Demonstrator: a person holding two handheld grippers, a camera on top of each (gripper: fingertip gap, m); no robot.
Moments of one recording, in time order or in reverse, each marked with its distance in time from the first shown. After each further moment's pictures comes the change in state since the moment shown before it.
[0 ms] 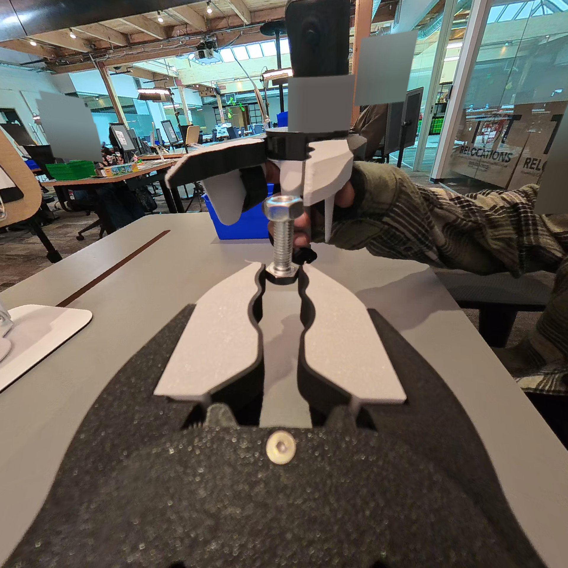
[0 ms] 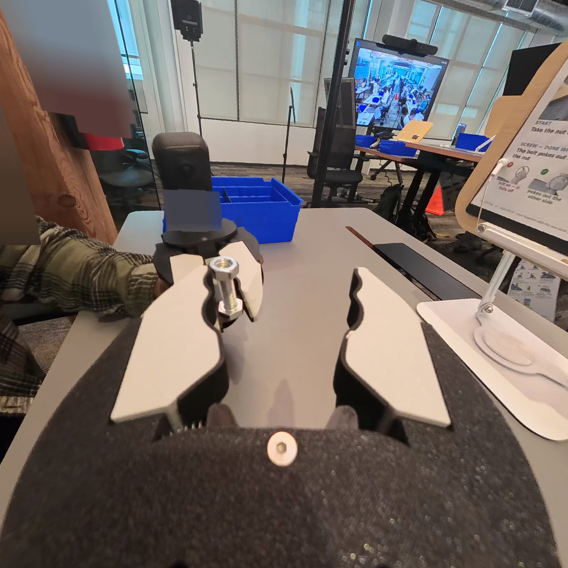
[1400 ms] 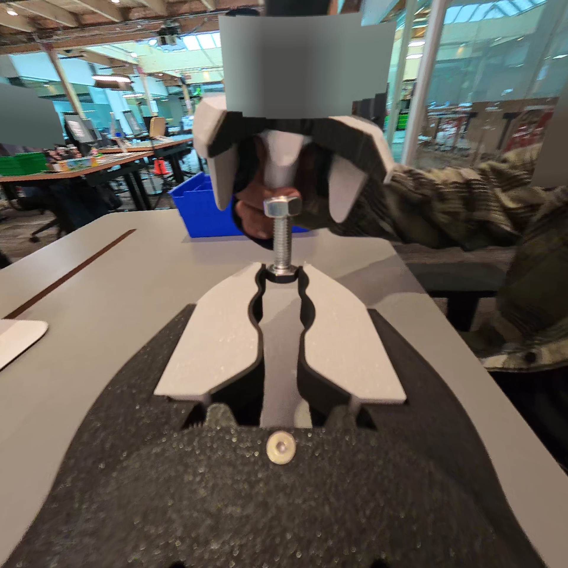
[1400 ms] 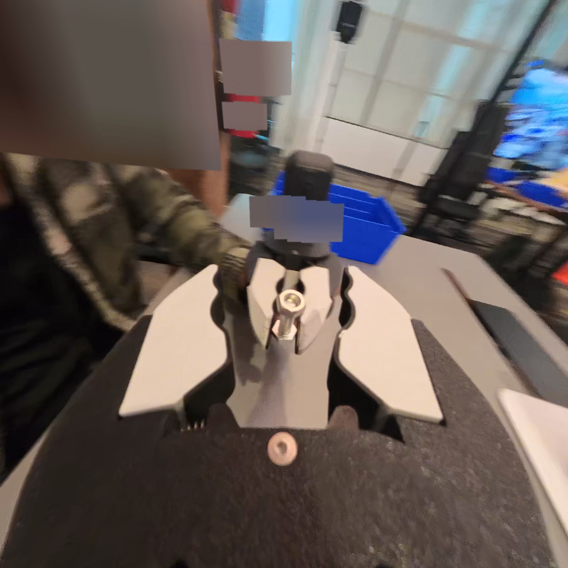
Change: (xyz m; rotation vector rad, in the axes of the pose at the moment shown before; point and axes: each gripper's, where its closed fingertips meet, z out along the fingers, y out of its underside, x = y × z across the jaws) left arm 0.016 0.005 0.006 -0.021 0.096 -0.012; right arm -0.058 -0.013 -0.009 0.003 -0.430 -0.149
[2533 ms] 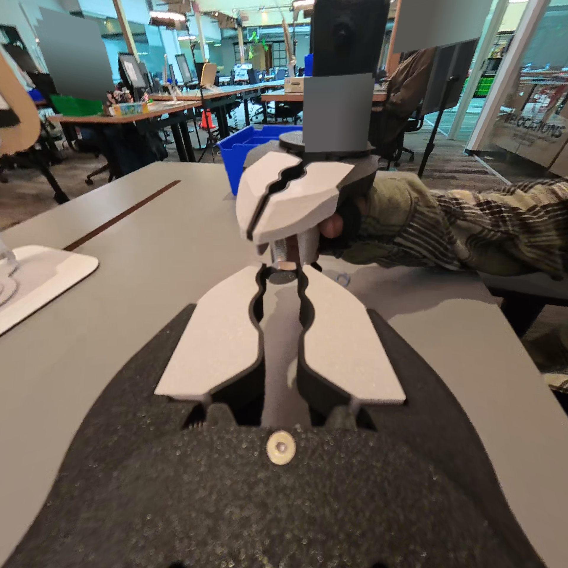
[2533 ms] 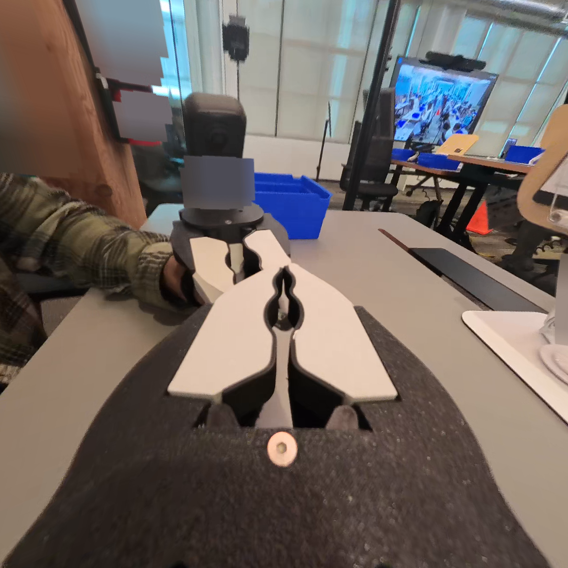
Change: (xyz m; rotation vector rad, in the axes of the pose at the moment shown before) left arm -0.031 0.026 -0.002 -0.115 -0.170 -0.058; right arm 0.048 0.063 0.007 0.064 0.306 0.138
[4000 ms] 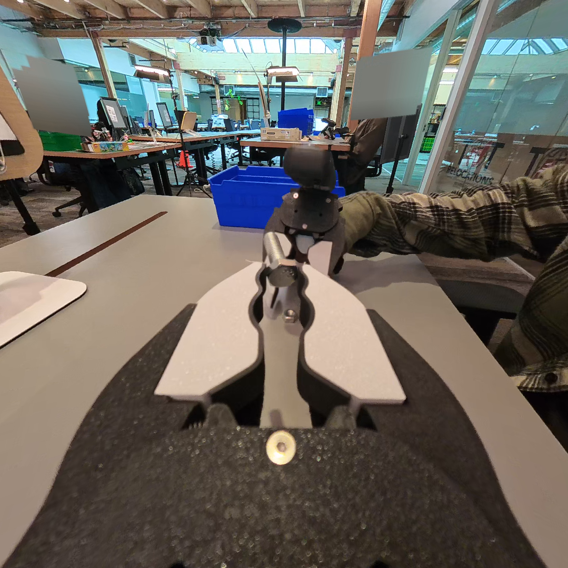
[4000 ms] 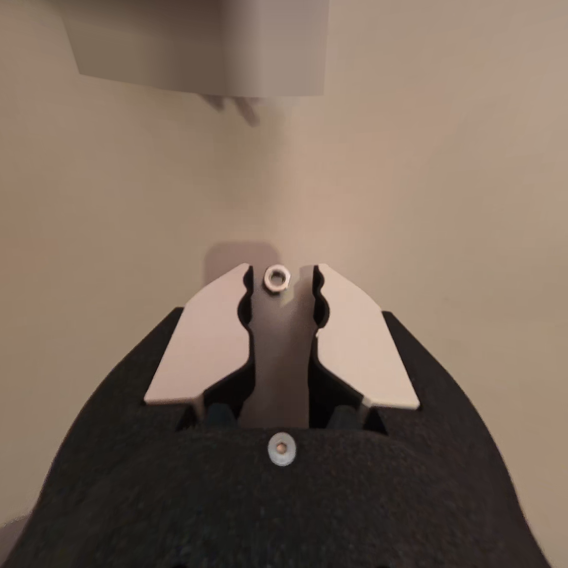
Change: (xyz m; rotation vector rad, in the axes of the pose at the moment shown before) left arm -0.009 -0.014 -0.019 0.132 0.093 -0.046; right arm 0.001 0.131 -0.095 -0.811 -0.035 0.032
